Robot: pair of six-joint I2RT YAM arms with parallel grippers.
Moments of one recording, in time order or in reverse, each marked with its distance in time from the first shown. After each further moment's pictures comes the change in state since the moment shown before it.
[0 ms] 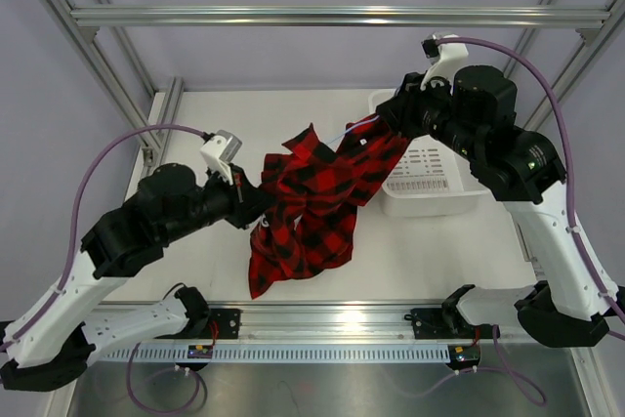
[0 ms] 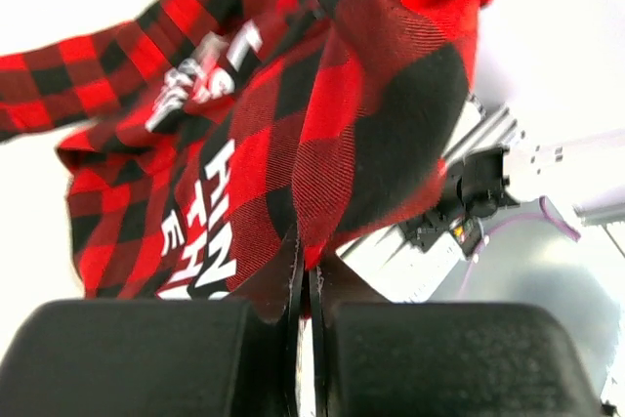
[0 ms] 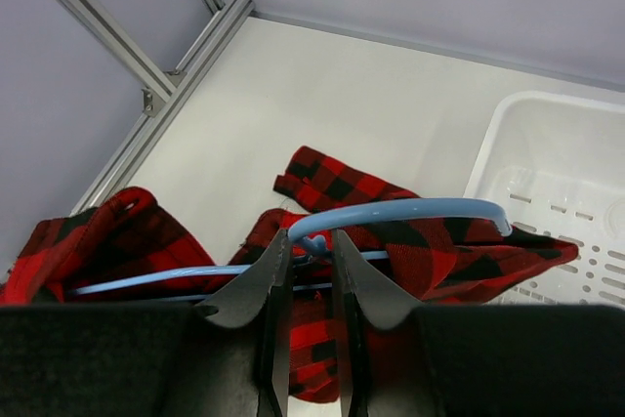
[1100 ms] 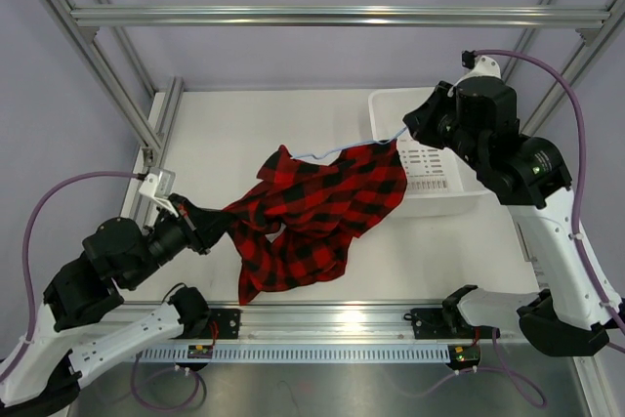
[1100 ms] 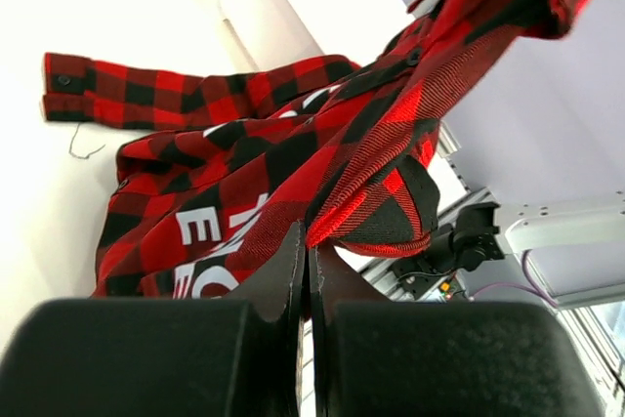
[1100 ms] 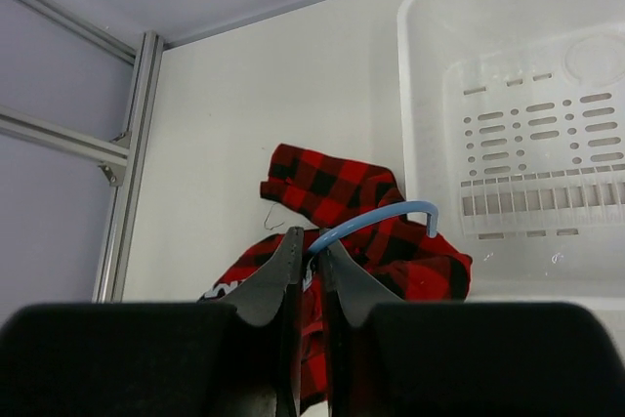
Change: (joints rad) left arm -0.009 -0.409 -0.225 -0.008 -0.197 -0.130; right arm -0.076 -0.051 -0.080 -0.127 0.218 0.351
